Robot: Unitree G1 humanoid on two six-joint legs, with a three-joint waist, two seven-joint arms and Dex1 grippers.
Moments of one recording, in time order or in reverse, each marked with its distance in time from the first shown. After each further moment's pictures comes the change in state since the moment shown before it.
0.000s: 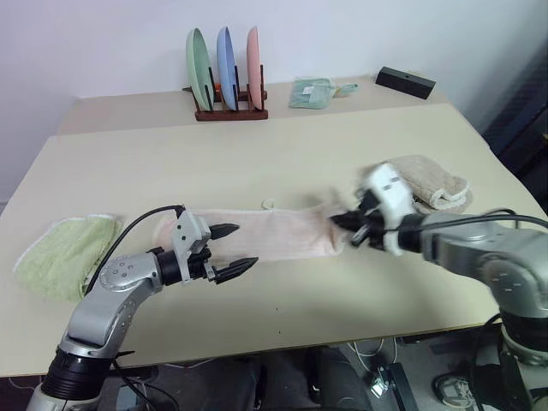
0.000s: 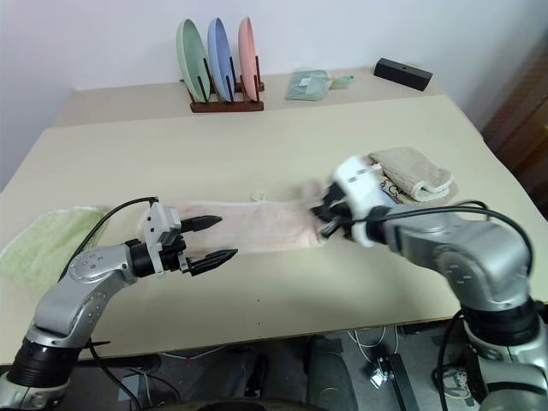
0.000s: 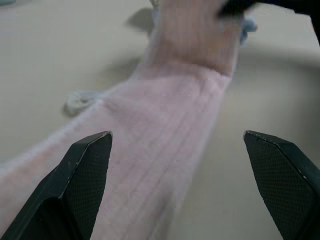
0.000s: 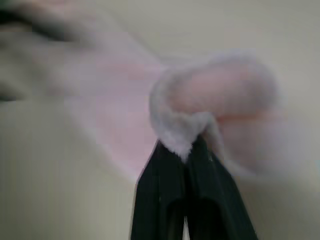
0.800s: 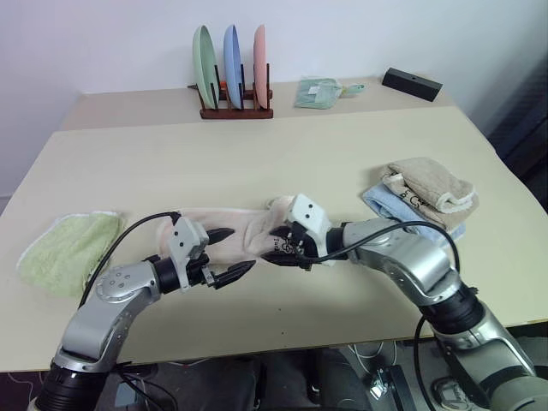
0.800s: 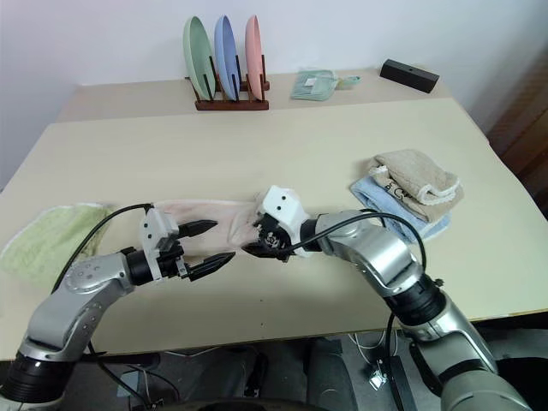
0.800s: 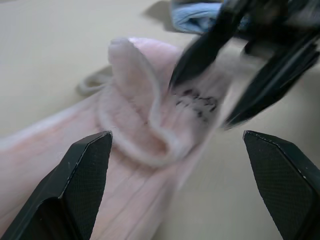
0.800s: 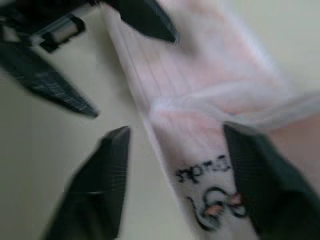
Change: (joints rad) left arm 0.085 0.016 0.047 -0.072 -0.004 0.035 0.067; right arm -0.058 0.195 0.203 0.188 -0.320 -0.245 0.299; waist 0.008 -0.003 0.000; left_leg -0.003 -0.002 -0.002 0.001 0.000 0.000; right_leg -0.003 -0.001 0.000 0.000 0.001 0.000
